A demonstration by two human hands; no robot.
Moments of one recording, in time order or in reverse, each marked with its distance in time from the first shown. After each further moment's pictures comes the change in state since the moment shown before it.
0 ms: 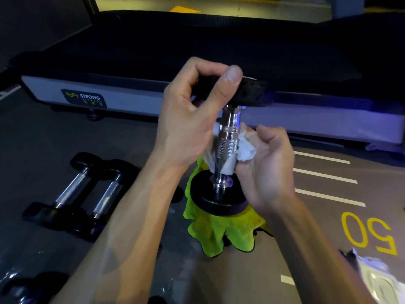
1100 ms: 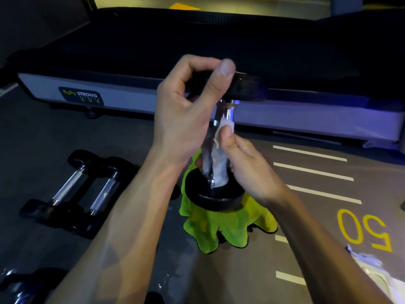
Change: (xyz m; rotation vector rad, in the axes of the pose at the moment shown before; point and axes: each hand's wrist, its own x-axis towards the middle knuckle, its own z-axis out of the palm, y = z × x) left_hand -0.003 -0.002 0.010 0.023 0.066 -0.002; right_hand -0.006 -0.003 -0.024 -0.913 -0.049 -0.060
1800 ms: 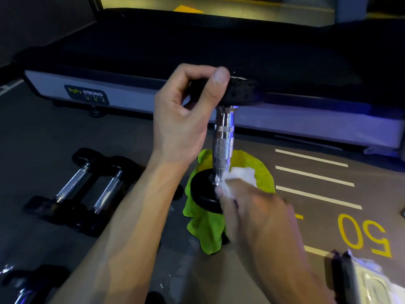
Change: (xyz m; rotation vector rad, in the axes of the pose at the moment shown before) left_hand -0.002 -0.006 -0.017 -0.031 0.092 0.036; right_hand -0.073 -0.021 0.045 -1.097 0.385 -0.118
